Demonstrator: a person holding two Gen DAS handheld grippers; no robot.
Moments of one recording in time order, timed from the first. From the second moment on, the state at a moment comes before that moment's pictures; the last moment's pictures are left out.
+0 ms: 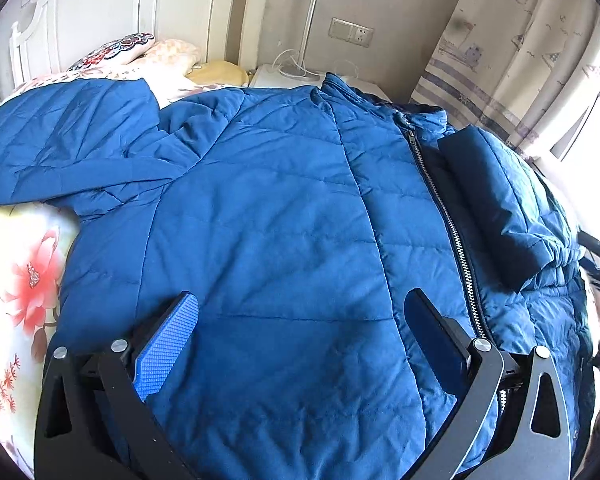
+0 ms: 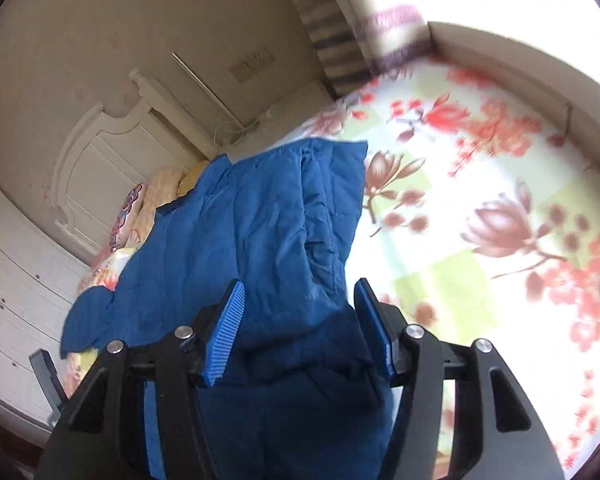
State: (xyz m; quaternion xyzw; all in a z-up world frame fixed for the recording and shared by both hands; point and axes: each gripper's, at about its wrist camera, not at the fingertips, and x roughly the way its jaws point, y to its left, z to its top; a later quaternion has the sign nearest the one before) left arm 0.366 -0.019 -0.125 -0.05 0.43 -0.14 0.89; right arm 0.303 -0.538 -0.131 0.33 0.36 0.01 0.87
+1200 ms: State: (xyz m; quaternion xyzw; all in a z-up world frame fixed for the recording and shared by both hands) left arm 0.420 -0.038 -0.143 -0.56 0.44 -0.33 0.62; right arm 0.282 -0.460 -0.130 0.17 0.36 0.01 0.92
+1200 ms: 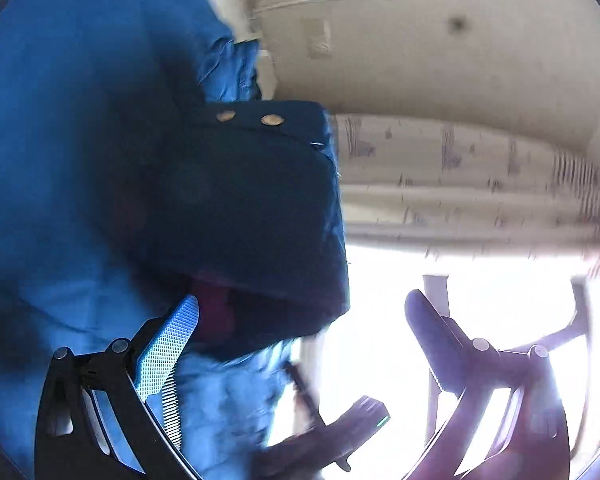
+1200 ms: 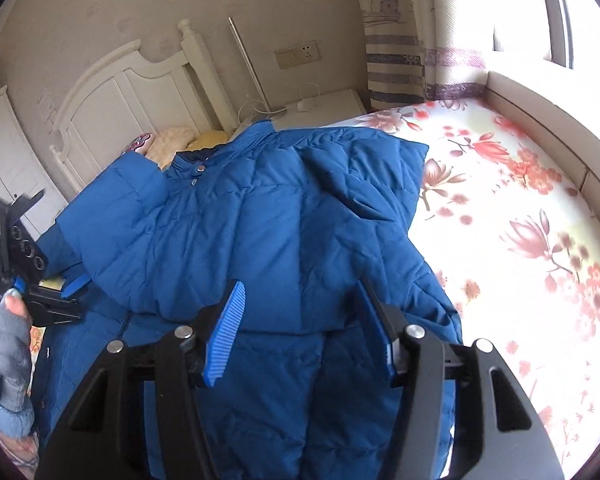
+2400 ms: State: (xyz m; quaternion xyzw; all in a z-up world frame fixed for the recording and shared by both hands) left arm 0.398 0.015 -0.121 -0.22 0.44 -0.12 0.86; right arm 0.268 -0.470 -0.118 0.17 0.33 -0.05 0.93
